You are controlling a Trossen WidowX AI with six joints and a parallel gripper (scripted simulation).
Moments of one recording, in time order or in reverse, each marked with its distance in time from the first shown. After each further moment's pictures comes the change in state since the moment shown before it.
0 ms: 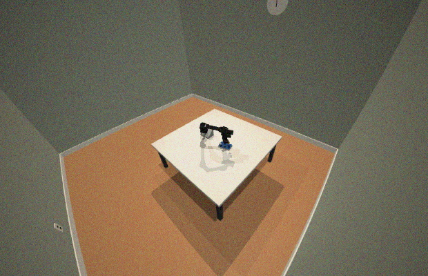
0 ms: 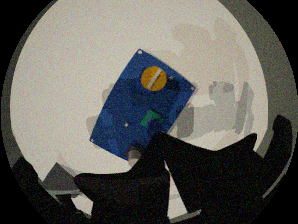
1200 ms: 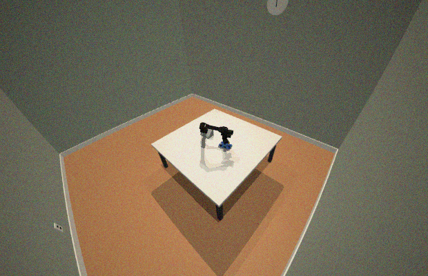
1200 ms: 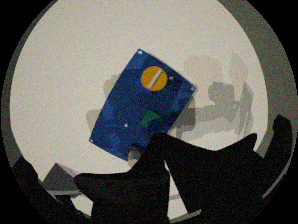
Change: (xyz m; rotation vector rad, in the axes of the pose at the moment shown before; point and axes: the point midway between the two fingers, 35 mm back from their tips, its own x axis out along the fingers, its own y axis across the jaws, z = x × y) arm 0.001 0.001 0.000 -0.004 -0.004 -0.003
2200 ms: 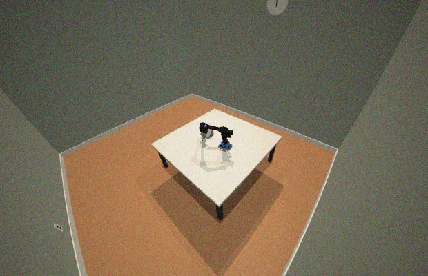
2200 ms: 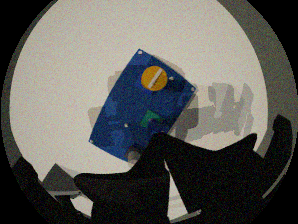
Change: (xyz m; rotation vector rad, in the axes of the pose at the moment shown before) arm 0.001 0.000 0.000 -0.003 -0.004 -0.003
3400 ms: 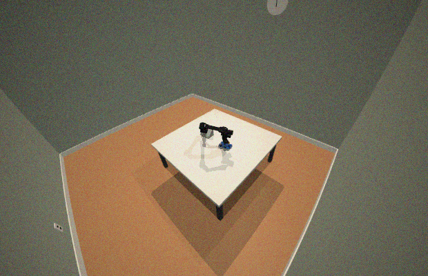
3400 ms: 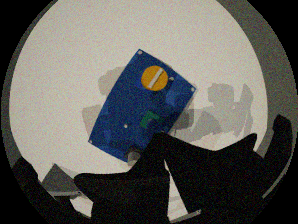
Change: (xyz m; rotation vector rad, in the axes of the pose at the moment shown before) arm 0.001 0.000 0.000 -0.004 -0.004 -0.003
